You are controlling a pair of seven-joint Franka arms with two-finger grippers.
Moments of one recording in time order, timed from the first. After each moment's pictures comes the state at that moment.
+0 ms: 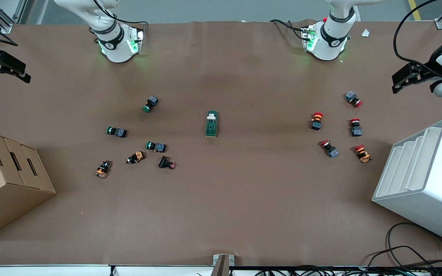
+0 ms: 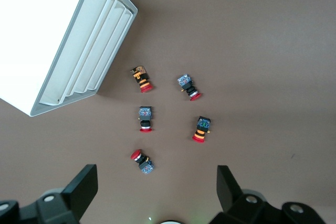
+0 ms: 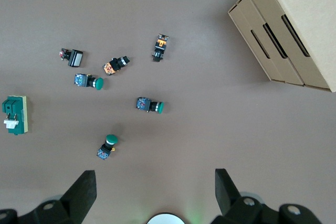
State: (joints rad) left arm 0.04 -0.04 -0.14 -1.54 0.05 1.48 -0.07; right arm -0.03 -0.13 -0.04 -1.63 0.03 1.45 -0.07
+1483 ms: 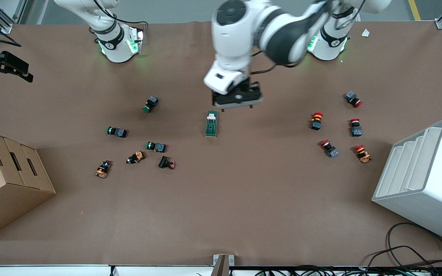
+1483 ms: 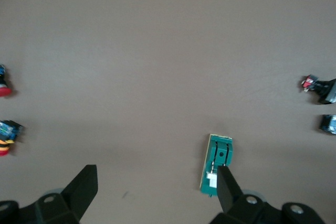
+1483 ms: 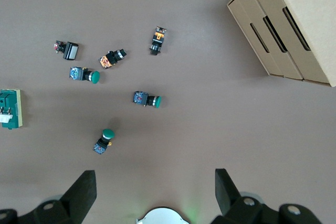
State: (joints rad) left arm -0.68 0.41 -0.27 -1.51 0.34 1.92 -1.16; right arm -0.02 -0.13 -0.03 -1.63 0.02 1.44 -0.07
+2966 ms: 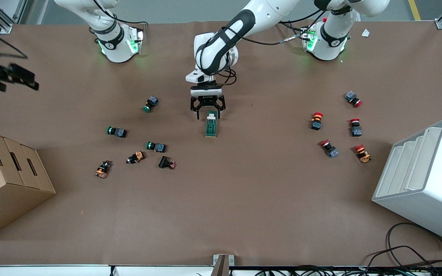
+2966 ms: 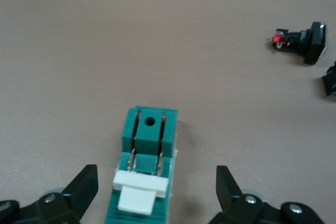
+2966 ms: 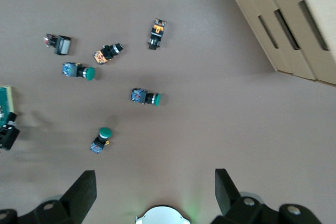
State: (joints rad) left arm -0.90 0.74 -0.28 -1.76 1.42 2.28 -2.23; right arm -0.02 -0.01 -0.03 -1.63 0.01 1.46 -0.07
